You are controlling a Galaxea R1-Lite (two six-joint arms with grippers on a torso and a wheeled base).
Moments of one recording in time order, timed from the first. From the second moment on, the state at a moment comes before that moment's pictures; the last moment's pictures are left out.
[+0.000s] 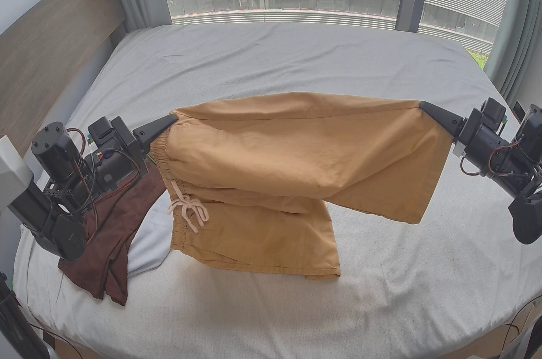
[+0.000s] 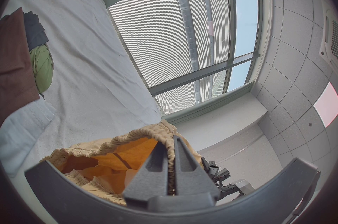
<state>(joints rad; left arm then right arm) -0.12 1.94 -0.63 -1.55 -0.64 -1.17 0.14 1.70 -0.59 -1.33 0.56 0.76</state>
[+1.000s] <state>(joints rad) -0.11 1.95 -0.64 -1.55 -0.63 -1.17 0.09 1.69 -0.59 -1.33 0.61 0.76</state>
